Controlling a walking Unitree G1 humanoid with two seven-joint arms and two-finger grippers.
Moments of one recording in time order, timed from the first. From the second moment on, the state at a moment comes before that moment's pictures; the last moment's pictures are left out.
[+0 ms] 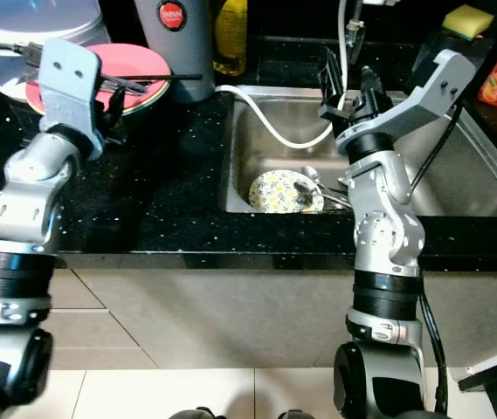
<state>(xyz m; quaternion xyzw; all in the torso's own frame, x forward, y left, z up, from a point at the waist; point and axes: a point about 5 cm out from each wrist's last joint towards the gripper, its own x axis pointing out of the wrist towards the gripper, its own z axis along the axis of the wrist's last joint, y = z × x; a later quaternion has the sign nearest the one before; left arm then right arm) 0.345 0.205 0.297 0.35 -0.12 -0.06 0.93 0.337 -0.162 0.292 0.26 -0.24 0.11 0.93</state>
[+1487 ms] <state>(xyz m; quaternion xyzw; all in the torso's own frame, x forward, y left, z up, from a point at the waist) 0.346 0.284 0.286 0.66 0.03 -0.08 0.75 0.339 -0.161 0.288 0.26 -0.22 0.12 0.93</state>
